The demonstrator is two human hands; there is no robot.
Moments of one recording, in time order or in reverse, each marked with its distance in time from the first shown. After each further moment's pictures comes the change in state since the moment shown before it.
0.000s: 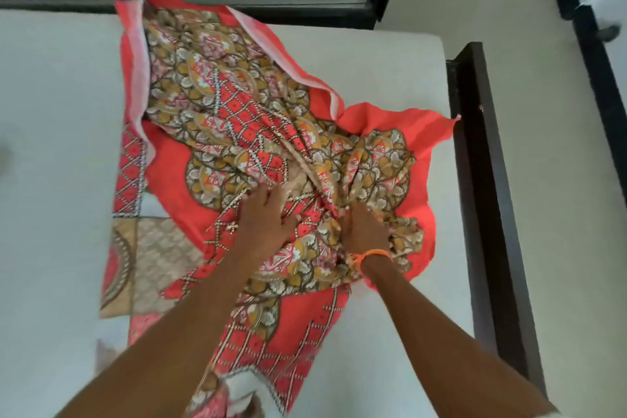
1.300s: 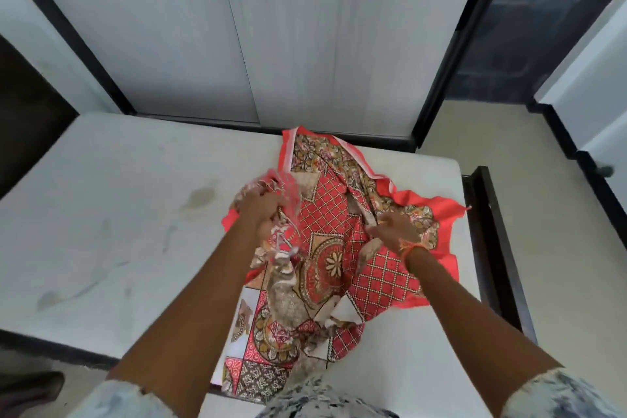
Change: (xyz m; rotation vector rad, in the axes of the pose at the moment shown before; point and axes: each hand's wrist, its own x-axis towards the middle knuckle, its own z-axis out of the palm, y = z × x) left_hand -0.258 -0.034 -0.292 -1.316 0.217 -0.369; right_hand -0.248 -0.143 -0.166 0.364 -0.033 -0.152
